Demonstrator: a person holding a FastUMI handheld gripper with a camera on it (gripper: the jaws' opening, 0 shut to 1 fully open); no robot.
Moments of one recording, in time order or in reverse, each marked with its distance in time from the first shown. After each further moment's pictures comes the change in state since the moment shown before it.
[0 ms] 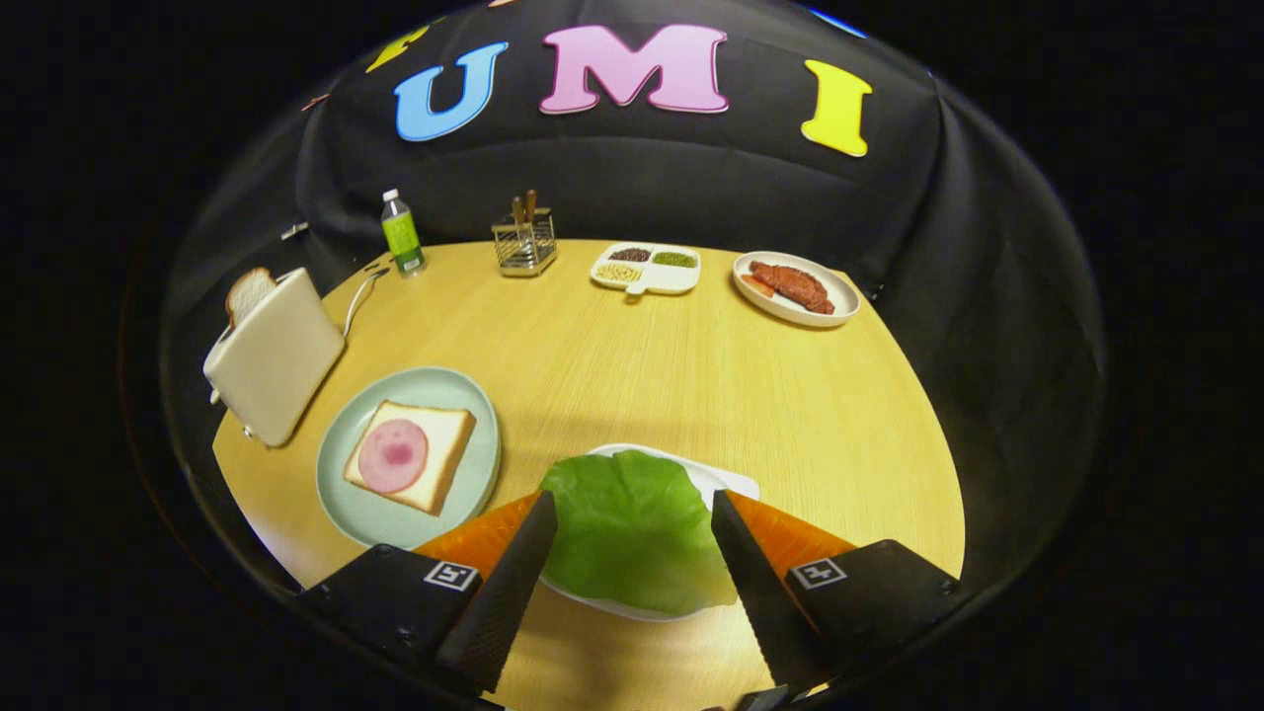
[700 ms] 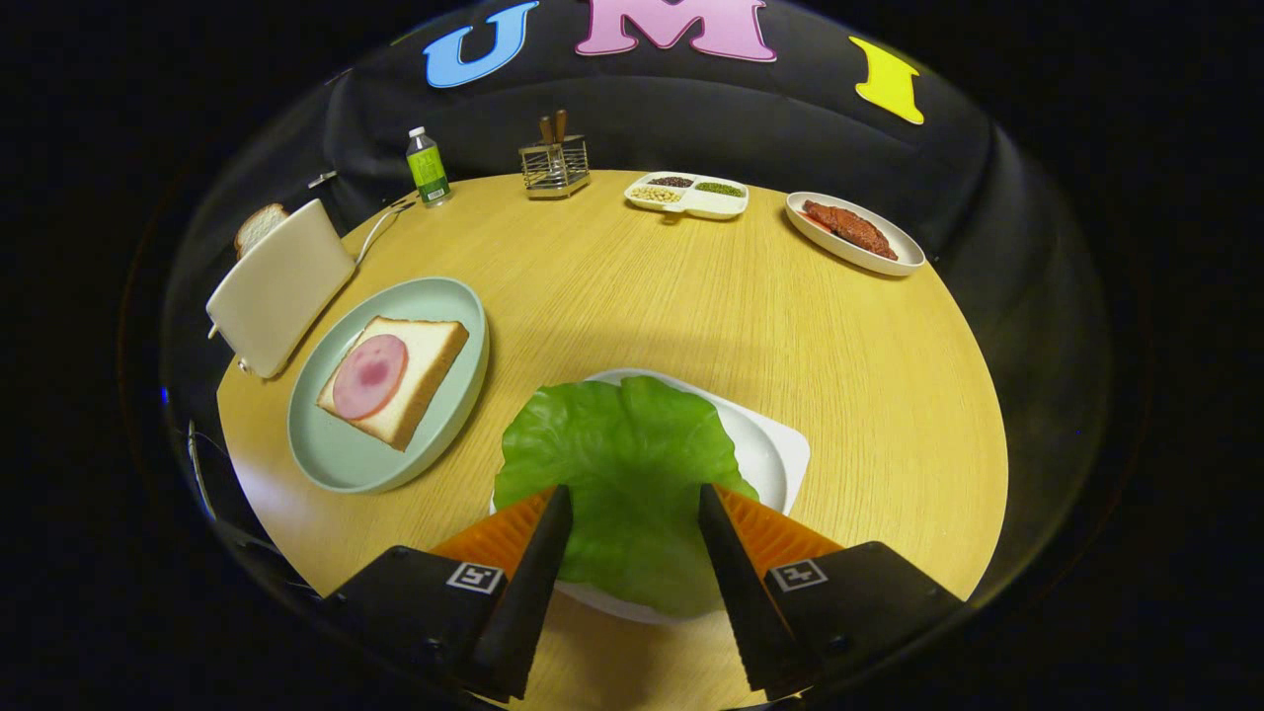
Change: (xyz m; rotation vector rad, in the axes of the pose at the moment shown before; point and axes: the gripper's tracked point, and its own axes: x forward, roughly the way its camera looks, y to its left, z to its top) arm 0.035 0.003 -0.044 -0.056 0.136 0.102
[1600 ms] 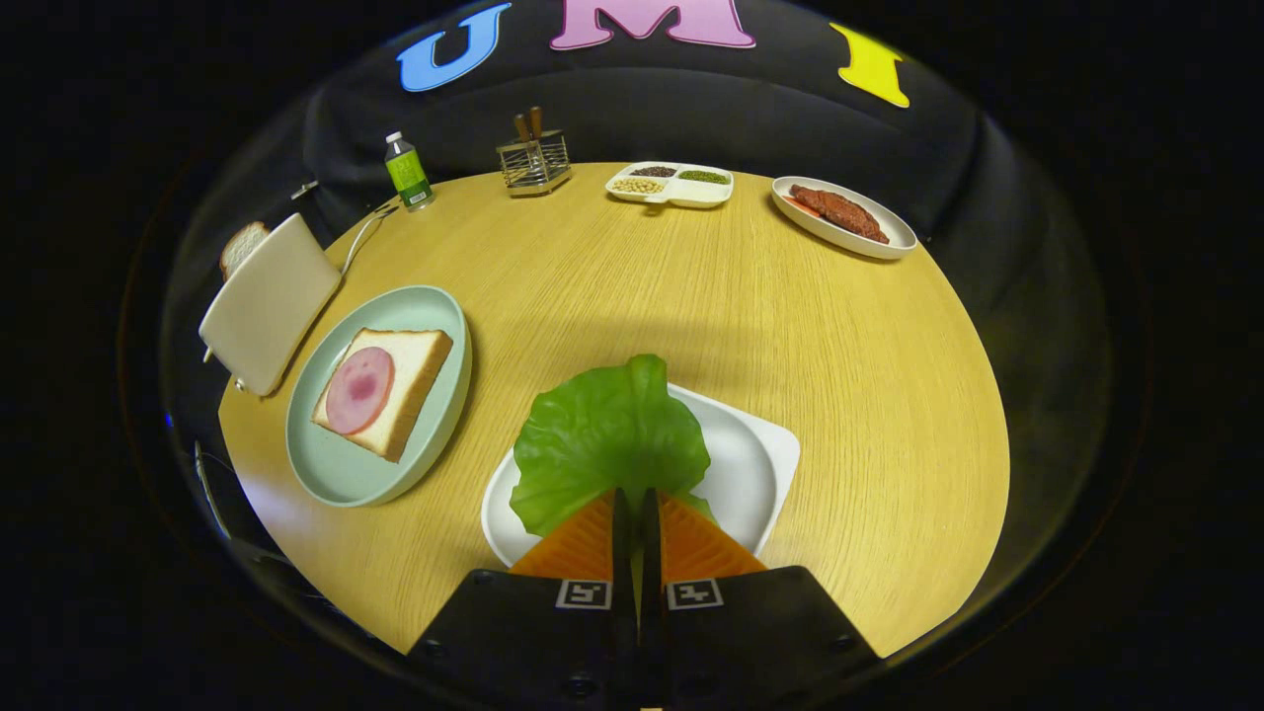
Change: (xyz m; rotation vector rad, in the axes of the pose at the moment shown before) arm 0.001 -0.005 0.003 0.082 0.049 0.004
